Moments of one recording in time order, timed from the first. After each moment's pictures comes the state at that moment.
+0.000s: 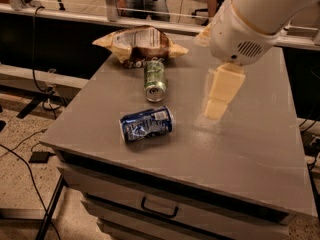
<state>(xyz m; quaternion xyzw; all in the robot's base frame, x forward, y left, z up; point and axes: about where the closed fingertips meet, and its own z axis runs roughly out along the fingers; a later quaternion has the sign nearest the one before) 0.473 -0.081 0.969 -0.70 0.69 0.03 0.21</state>
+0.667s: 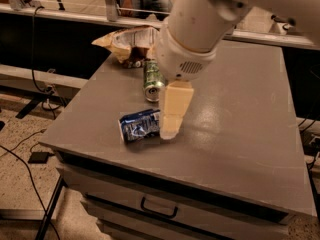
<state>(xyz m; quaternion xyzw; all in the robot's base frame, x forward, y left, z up) 0.468 -0.006 0.942 -0.75 0.62 0.02 0.20</state>
